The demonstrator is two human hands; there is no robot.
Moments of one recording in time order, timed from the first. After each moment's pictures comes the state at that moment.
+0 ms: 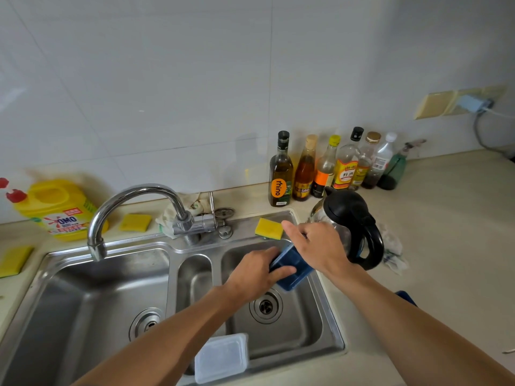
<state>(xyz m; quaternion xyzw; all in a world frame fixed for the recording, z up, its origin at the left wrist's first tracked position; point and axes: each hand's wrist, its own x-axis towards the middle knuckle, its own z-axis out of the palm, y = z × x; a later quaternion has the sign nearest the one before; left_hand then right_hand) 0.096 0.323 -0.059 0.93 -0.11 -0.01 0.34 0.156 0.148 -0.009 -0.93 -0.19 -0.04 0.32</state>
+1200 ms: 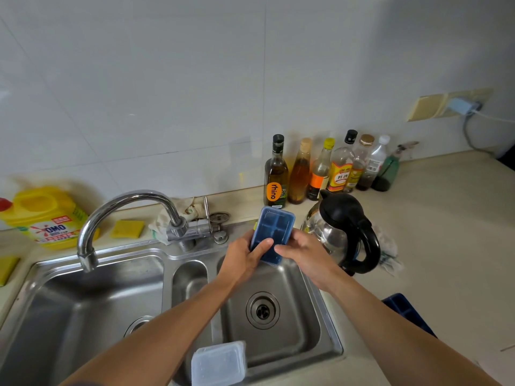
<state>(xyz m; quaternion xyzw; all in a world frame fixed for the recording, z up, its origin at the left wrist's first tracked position) 0.109 0.333 -0.023 0.81 0.03 -0.02 0.58 0.145 0.158 -0.015 -0.74 -0.06 0.22 0.63</state>
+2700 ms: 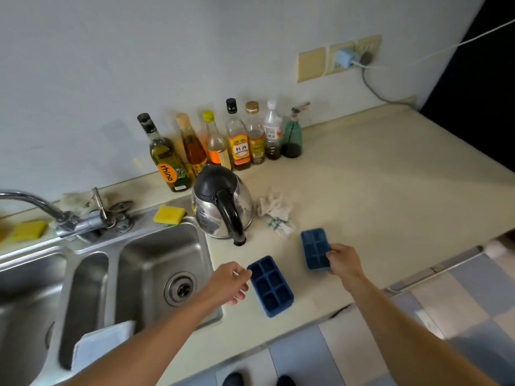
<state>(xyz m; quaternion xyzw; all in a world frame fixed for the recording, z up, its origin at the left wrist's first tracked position) 0.085 0.061 -0.088 0.80 0.21 -0.29 0.48 0.151 -0.222 -0.146 -0.81 0.27 0.14 0.50</state>
